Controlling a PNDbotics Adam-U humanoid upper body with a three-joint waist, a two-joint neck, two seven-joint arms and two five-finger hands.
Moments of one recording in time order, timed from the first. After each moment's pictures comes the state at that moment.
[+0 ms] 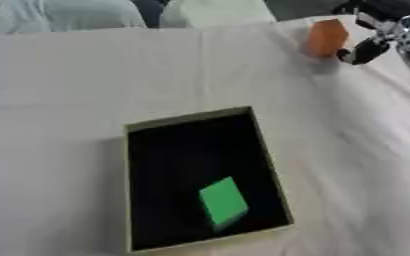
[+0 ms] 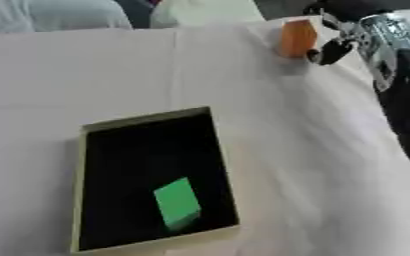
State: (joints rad) left arm -0.24 0.27 0.11 -1.99 -0.06 -0.34 0.69; right arm -1.17 -0.69 0.09 -0.83 1.07 -0.16 0.31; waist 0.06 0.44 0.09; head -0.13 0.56
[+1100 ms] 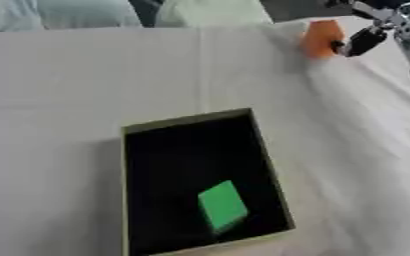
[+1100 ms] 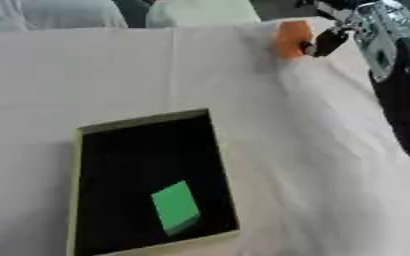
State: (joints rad) left arm -0.25 0.27 0.11 -1.99 -0.07 -0.34 0.68; right arm -1.20 -0.69 0.08 -0.85 1.04 -0.17 0.39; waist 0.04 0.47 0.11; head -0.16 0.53
